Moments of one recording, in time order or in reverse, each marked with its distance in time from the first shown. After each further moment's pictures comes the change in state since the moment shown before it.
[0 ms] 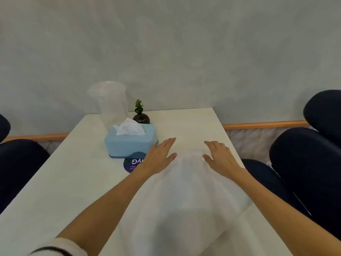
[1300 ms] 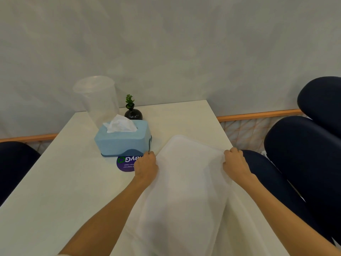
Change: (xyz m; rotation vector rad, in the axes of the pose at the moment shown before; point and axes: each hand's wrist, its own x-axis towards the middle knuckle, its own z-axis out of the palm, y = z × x) left_hand -0.019 -0.002 0.033 0.268 -0.054 -0.438; right_hand -0.035 0.033 0.003 -0.040 -0.093 0.379
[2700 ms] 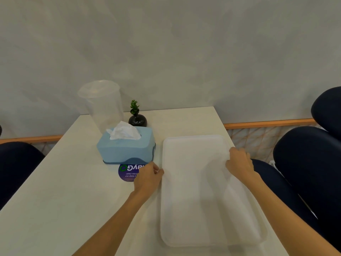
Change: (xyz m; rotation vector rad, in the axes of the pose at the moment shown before) left_hand -0.003 -0.002 -0.003 -0.667 0.027 -0.201; right_hand 0.044 -0.017 -0.024 0.114 -0.035 0.126
